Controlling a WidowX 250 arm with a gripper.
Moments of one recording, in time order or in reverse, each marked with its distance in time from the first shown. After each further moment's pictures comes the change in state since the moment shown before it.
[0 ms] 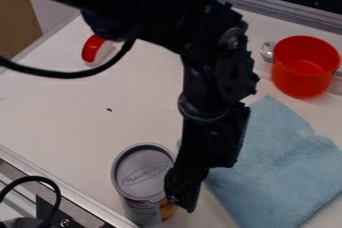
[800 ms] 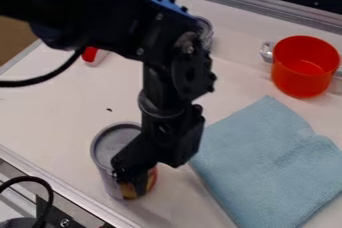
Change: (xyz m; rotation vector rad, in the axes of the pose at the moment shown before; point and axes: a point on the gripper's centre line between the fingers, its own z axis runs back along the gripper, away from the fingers) arm -0.046 0.001 0.000 0.034 0.088 -0.360
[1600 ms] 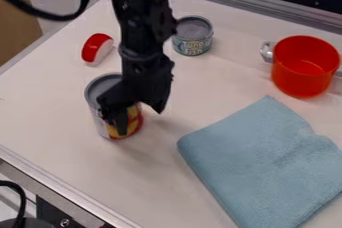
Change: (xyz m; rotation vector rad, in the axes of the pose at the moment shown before) arm -0.083 0.035 -0.015 -0.033 0.019 0.023
